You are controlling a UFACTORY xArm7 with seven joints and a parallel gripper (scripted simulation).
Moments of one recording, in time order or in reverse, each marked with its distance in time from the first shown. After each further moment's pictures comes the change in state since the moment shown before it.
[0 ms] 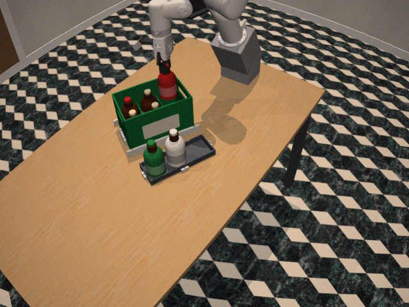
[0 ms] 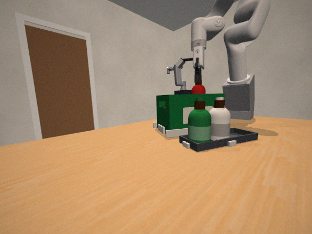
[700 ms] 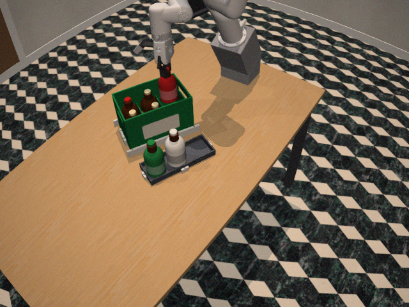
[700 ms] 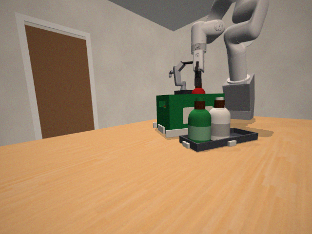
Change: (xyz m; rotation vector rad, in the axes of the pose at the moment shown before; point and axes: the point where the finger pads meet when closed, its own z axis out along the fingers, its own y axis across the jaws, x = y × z) arm 0.000 0.000 0.017 -0.001 0.000 0.000
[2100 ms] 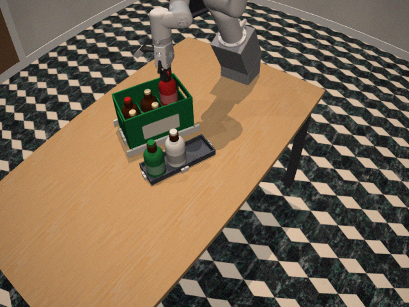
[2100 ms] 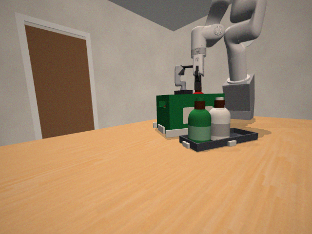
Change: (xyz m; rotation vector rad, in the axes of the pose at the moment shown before) arm 0.000 0.000 0.021 0.001 0.000 0.000
